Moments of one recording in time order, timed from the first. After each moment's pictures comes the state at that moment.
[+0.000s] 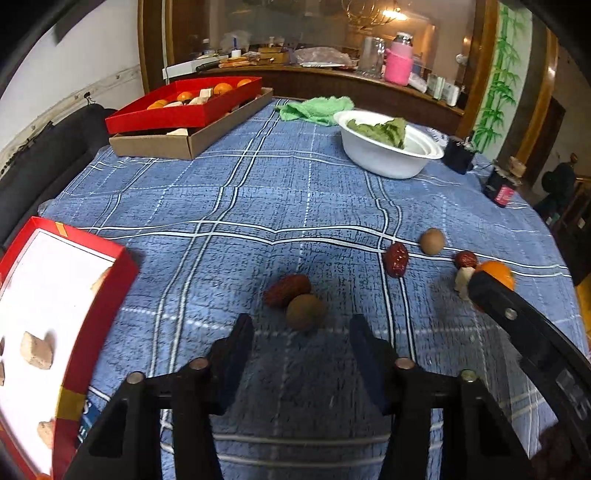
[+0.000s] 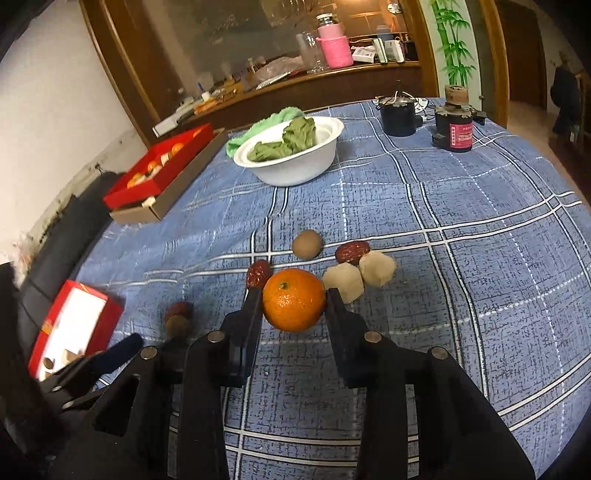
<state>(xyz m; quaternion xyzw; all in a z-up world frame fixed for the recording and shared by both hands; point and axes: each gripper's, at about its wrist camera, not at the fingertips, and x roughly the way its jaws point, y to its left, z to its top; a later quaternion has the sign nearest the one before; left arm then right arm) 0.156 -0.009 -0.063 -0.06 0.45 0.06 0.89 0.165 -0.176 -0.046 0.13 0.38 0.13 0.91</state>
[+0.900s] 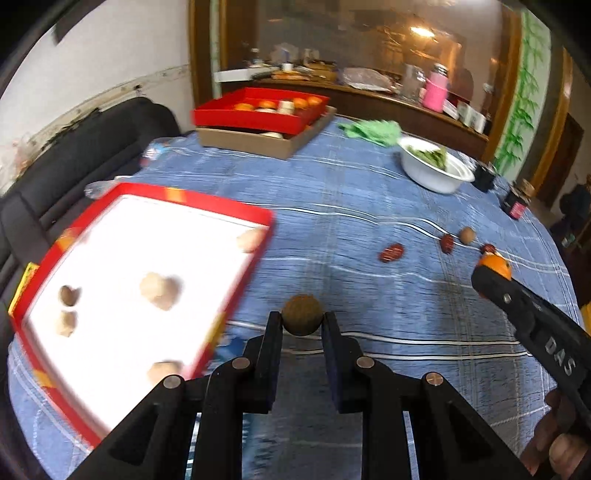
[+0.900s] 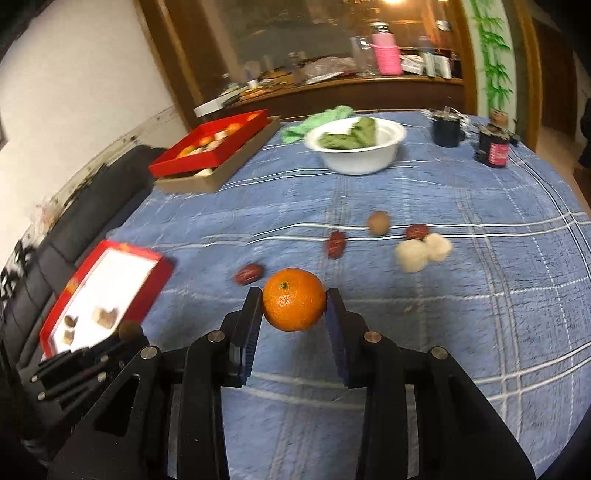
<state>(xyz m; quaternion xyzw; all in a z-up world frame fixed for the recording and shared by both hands) 0.043 0.078 -0.024 -0.08 0.42 0.12 0.90 0.112 -0.120 -0.026 0.07 0.38 0.19 0.90</state>
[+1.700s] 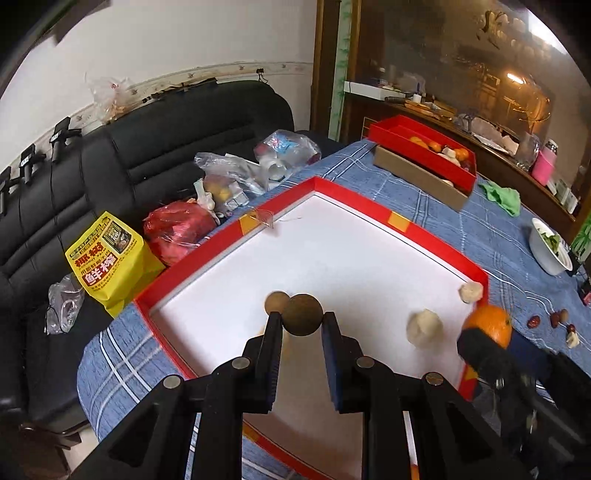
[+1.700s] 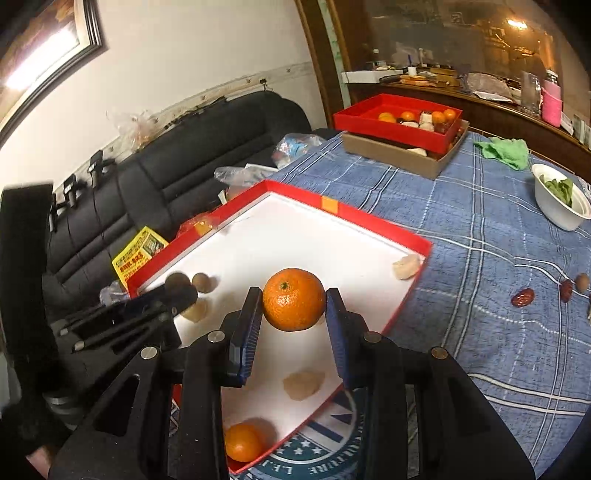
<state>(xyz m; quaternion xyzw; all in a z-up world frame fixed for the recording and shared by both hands) -0.020 0.261 -0.018 -0.14 0.39 0.27 0.87 0.048 0.104 -0.008 -0.02 0.37 0.37 0.85</state>
